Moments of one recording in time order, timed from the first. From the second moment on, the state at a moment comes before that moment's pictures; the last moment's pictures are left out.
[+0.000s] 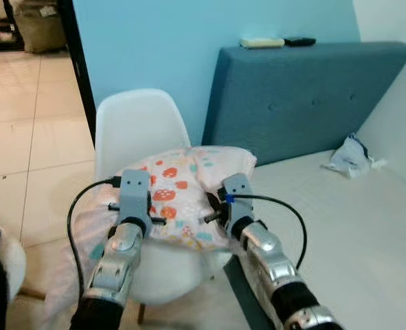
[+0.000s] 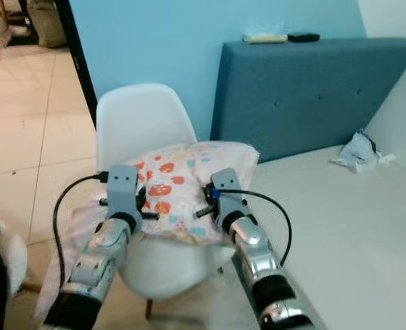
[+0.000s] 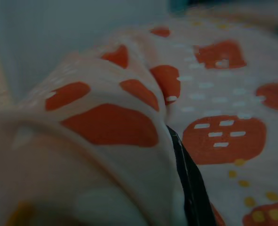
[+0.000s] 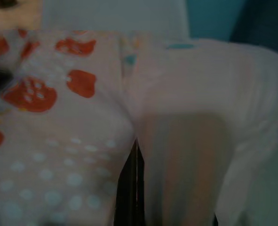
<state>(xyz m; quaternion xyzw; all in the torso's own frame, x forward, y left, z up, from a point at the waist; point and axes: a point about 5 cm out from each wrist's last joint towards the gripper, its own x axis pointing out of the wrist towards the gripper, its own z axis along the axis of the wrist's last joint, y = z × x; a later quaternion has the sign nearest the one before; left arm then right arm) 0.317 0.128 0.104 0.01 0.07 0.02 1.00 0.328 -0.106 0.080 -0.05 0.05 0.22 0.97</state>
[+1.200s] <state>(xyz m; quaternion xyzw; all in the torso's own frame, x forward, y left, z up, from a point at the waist) 0.317 0.127 0.100 0.03 0.07 0.01 1.00 0.330 -0.105 0.082 -0.07 0.05 0.21 0.97</state>
